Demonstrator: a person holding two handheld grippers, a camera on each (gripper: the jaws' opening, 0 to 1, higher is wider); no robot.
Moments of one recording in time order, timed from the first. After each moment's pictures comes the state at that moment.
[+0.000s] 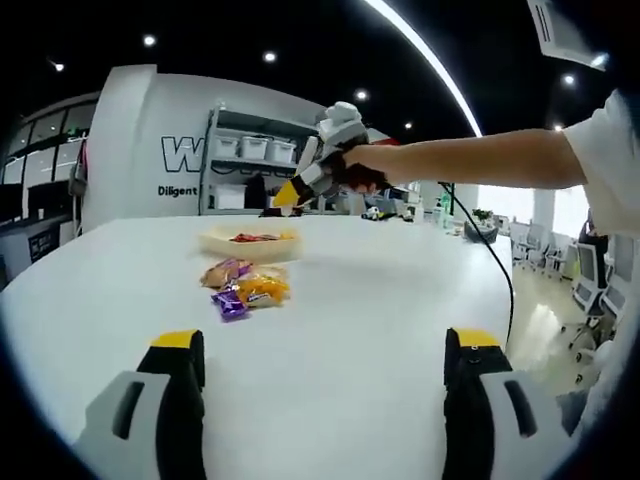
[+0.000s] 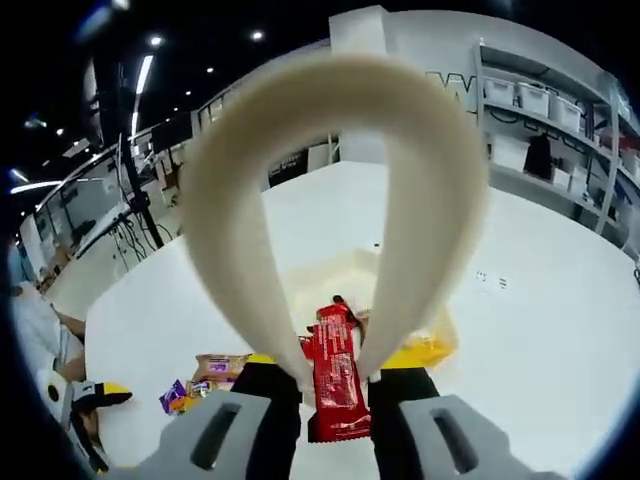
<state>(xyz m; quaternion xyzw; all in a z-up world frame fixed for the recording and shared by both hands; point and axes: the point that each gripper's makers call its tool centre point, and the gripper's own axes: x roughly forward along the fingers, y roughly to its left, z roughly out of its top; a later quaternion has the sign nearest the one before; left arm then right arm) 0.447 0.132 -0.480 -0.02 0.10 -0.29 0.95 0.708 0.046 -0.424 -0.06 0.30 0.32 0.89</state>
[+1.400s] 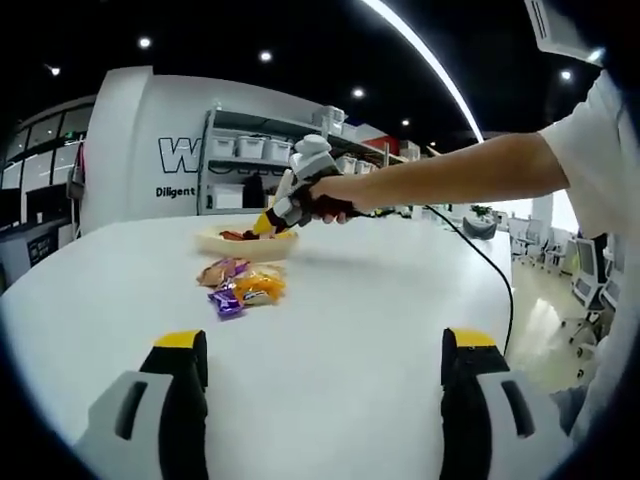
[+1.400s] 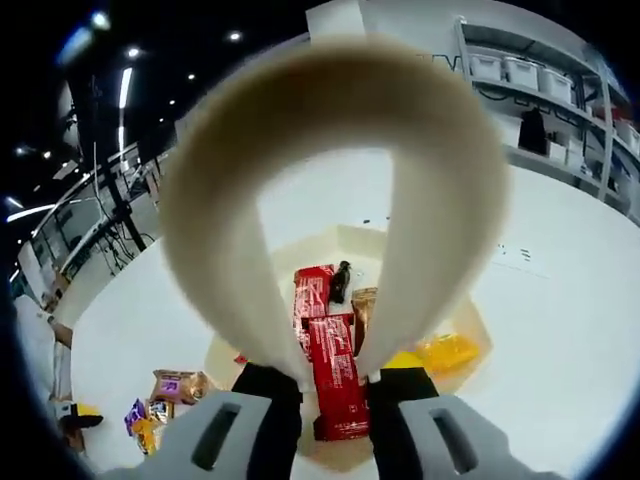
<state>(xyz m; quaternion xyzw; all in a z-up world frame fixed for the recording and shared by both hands) 0.445 0.127 -0.483 -0.01 0.10 -0.29 0.95 0.738 0.057 -0.475 -0.02 0.32 0.31 0.90</state>
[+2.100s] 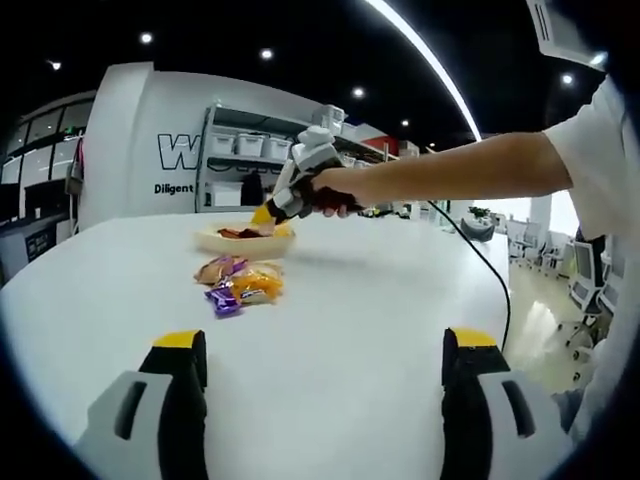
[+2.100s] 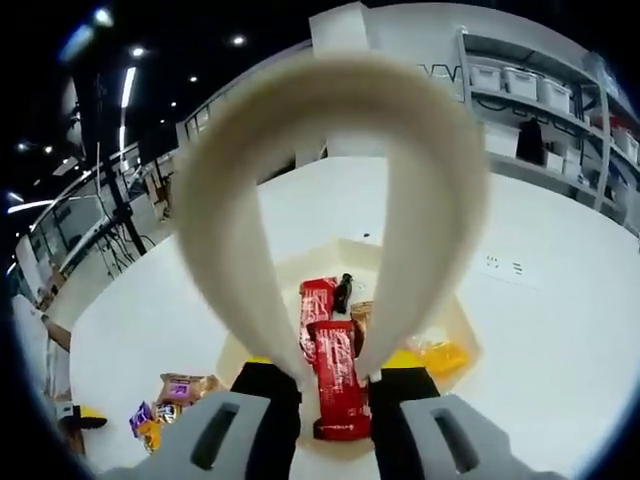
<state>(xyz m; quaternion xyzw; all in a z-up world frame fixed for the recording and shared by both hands) 0.443 0.126 -0.483 -0.02 0.10 -0.29 0.95 0.735 0.054 -0.454 -0.03 0.30 0.31 0.90</state>
